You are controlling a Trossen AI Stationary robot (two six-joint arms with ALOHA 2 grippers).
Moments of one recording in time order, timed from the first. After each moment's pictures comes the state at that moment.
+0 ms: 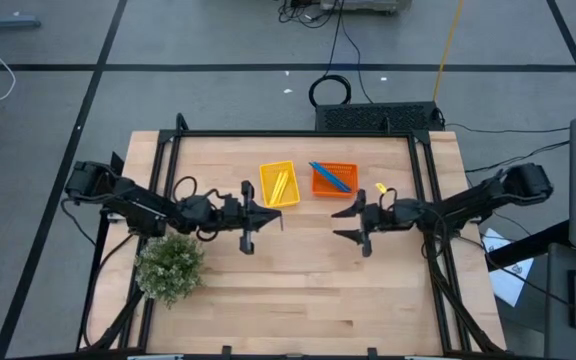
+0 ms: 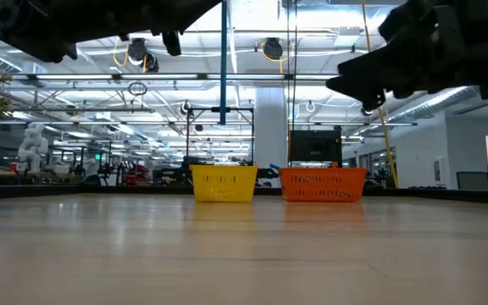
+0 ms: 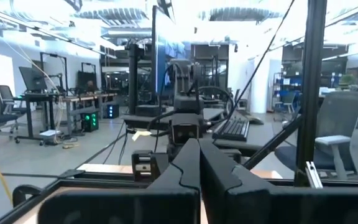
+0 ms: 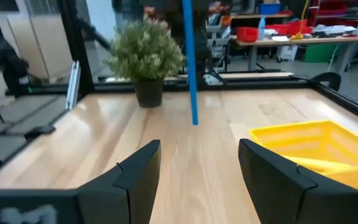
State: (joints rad) left arm -0.16 1.46 0.52 1.22 -0.17 0.03; right arm 0.13 1.18 0.18 0.93 0.08 0.08
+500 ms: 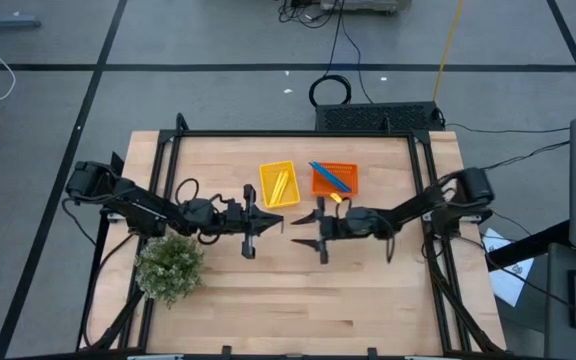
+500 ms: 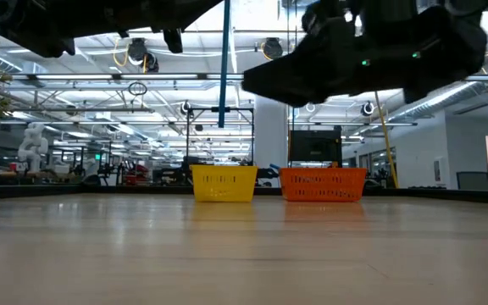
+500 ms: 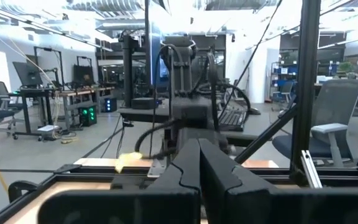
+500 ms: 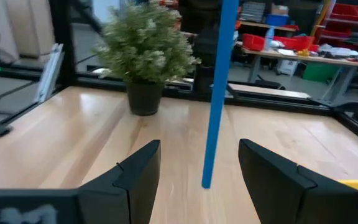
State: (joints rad) left arm -0.19 1.47 0.54 1.16 -0.18 0.05; right arm 0.14 1.72 0.58 1.05 0.08 -0.09
